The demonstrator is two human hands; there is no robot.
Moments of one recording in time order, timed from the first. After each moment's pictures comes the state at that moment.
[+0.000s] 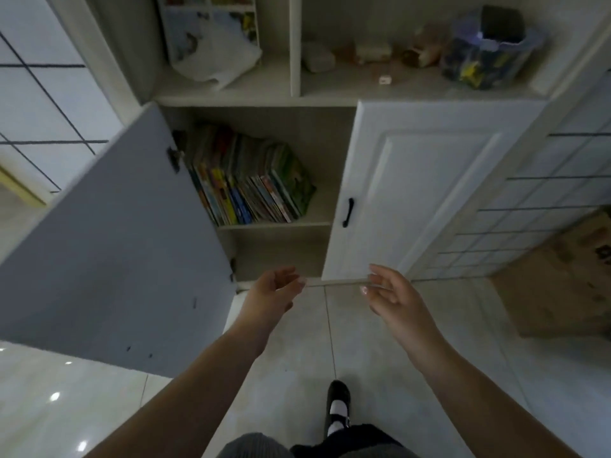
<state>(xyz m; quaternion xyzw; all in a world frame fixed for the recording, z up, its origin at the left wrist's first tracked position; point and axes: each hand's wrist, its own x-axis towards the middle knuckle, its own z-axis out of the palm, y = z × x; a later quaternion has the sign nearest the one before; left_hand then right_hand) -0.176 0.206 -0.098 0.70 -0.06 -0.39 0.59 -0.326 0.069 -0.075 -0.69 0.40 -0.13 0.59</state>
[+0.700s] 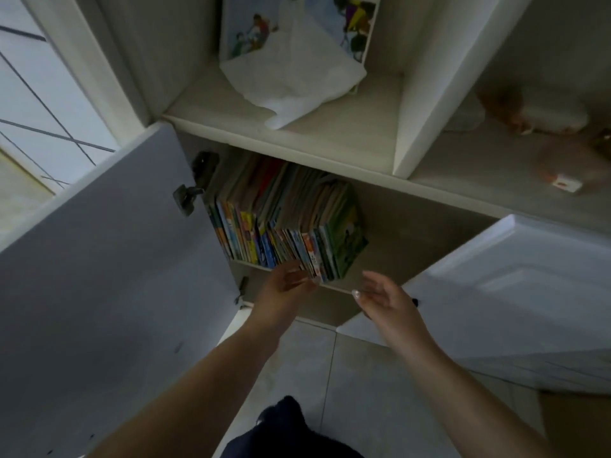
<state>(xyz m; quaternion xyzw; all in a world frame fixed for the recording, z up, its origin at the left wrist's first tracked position) 0.032 0.075 -0.140 0.66 0.04 -0.34 0.67 -0.057 -0.079 -0.124 -0.73 0.35 0.04 0.59</state>
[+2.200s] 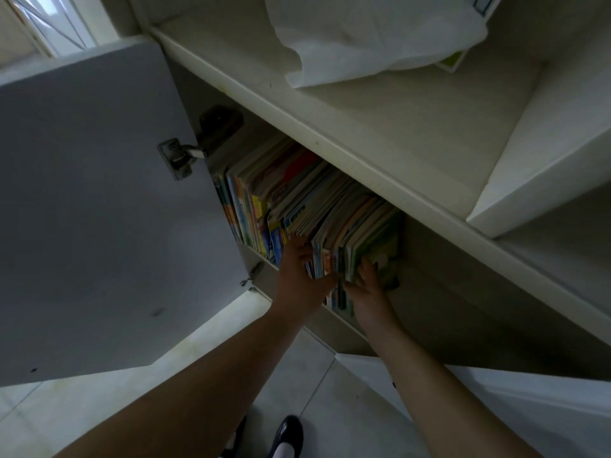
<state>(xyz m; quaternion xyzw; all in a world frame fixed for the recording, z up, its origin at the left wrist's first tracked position) 0.092 -0.017 -0.243 0.78 0.10 -0.08 0.62 0.076 -0.137 -0.260 -0.68 0.23 0.16 0.68</state>
